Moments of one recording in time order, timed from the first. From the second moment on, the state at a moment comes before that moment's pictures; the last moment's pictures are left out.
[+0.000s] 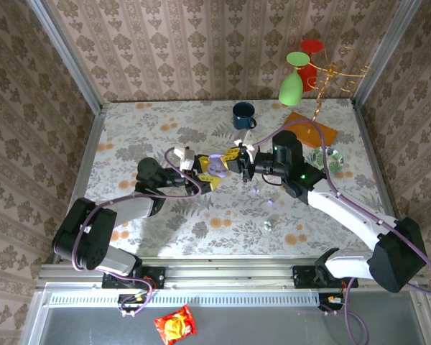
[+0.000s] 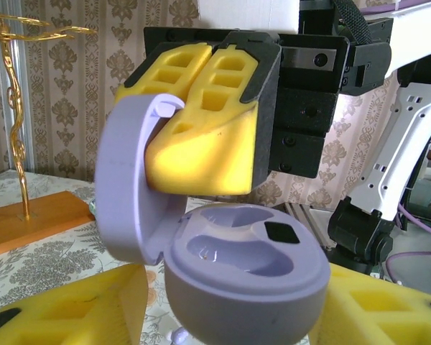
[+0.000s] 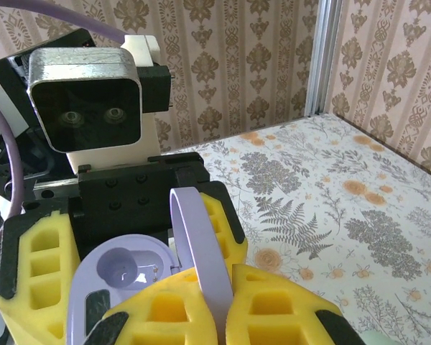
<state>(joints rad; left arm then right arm) -0.50 1.45 0.55 1.17 1.10 -0.37 0.56 1.27 0.94 0.11 -0.57 -0.10</state>
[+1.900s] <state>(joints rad) -0.50 1.46 0.56 1.18 1.11 -0.38 0.57 1.28 0.94 0.09 -0.54 -0.11</state>
